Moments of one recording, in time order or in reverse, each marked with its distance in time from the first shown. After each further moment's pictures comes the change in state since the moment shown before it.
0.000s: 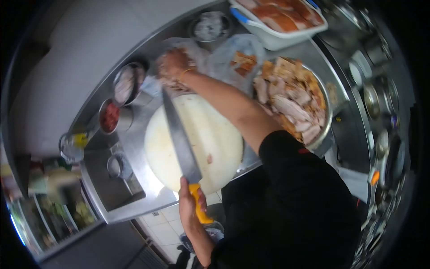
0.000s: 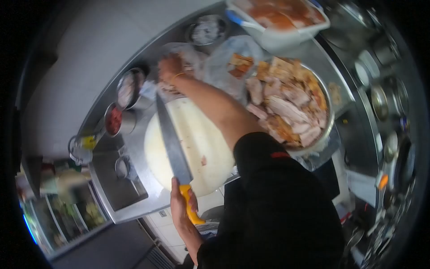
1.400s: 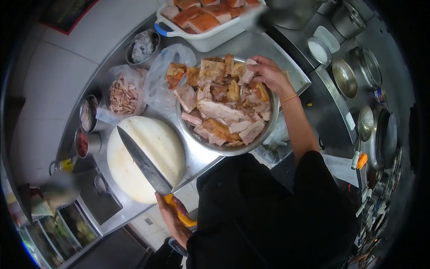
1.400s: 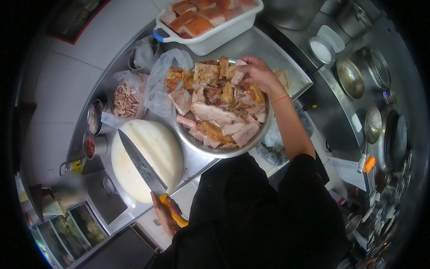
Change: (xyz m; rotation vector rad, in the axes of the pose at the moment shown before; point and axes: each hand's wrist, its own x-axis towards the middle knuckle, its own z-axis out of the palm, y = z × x) left_hand -0.032 -0.076 0.104 -0.094 0.204 0.088; right_hand -0.234 0.293 -0.396 1.120 -0.100 0.816
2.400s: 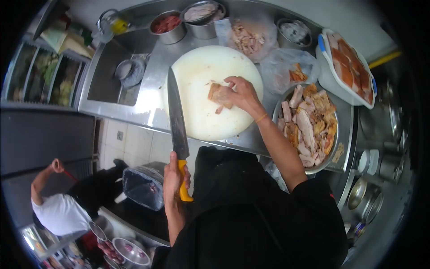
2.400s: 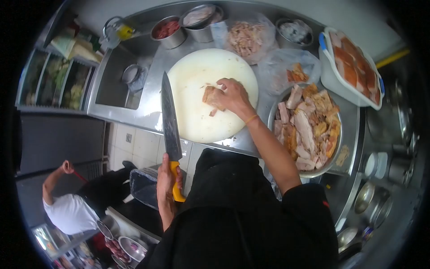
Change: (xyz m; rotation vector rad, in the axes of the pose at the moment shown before) left_hand -0.035 -0.043 -0.100 -0.125 0.183 0.013; right_hand -0.033 0.146 0.369 -0.911 -0.711 -0.450
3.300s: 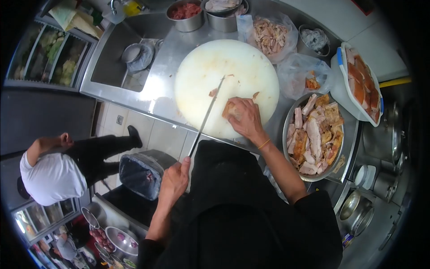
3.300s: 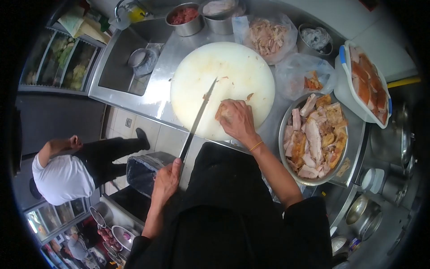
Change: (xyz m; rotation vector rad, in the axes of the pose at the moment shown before) left_hand -0.018 0.010 -0.023 0.764 0.101 0.139; right_hand -0.073 -0.007 0.046 -0.216 0.047 -0.323
